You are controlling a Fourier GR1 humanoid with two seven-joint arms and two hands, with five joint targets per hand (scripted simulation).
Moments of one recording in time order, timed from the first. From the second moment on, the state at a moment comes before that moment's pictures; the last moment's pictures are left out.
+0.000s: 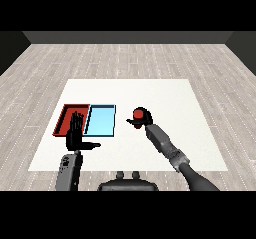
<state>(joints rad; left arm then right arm) 0.02 0.03 0.06 -1.63 0.14 -0.11 -0.47 -0.85 -0.01 0.31 -0.28 -0.57 -0.20 -0.56</state>
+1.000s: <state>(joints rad) 0.03 0.03 0.05 -1.65 0.13 -0.11 -0.45 -0.86 -0.02 0.27 -0.46 -0.49 -0.31 -0.54</state>
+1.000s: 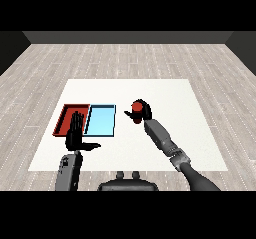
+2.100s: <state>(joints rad) -0.08 0.00 -0.24 -1.72 0.01 0.06 -0.19 -0.49 -0.09 0.39 -1.38 -0.28 -0.50 -0.29</state>
